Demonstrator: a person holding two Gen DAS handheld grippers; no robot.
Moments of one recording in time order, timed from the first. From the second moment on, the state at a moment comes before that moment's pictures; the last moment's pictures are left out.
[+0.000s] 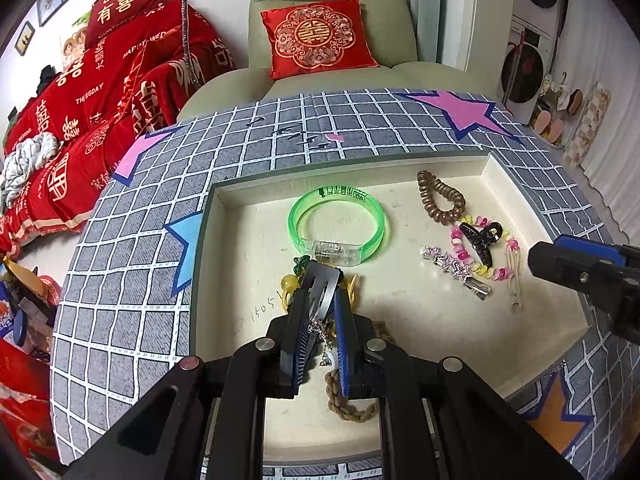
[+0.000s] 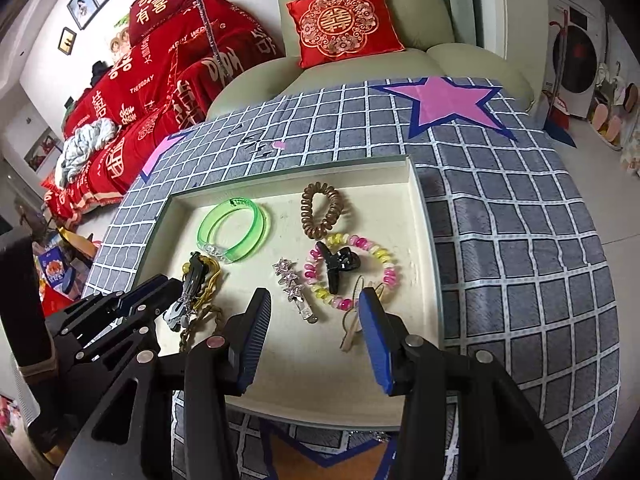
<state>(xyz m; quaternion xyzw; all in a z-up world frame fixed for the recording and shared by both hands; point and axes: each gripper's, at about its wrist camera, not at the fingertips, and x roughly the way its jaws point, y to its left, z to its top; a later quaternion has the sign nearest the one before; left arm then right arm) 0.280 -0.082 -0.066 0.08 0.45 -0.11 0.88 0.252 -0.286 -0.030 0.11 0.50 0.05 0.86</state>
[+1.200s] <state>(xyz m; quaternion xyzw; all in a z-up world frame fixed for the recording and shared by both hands) 0.244 -0.072 -0.054 0.09 0.44 -0.08 0.89 0.233 -0.289 -0.035 0.12 0.51 0.05 0.85</state>
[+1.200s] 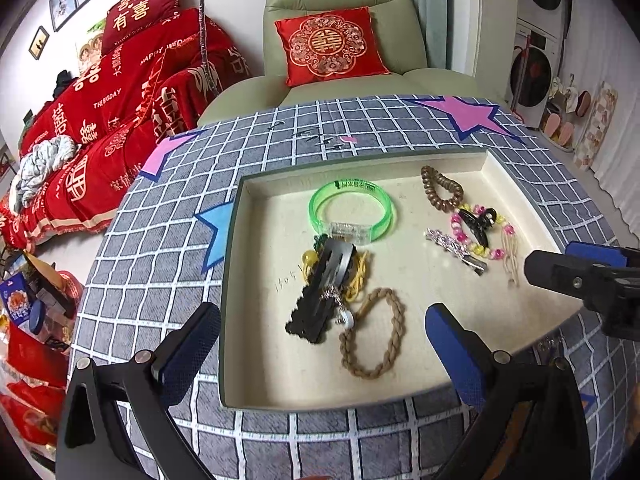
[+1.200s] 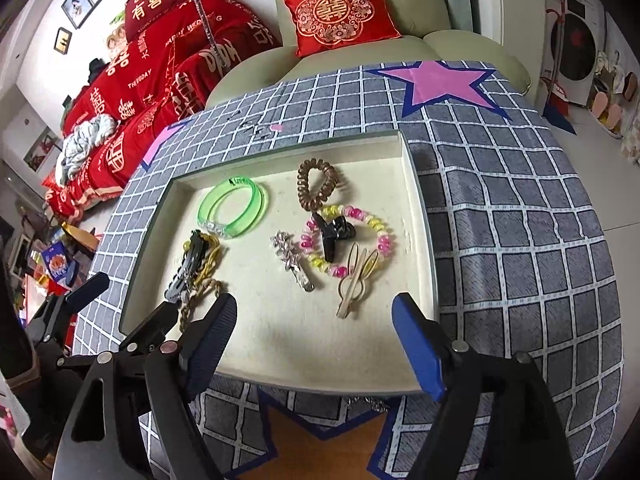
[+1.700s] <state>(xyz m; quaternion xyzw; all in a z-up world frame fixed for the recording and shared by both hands) 0.227 -0.069 -0.049 0.09 0.43 -0.08 0.89 0.218 -0.286 -0.030 0.08 0.49 0.02 0.87</state>
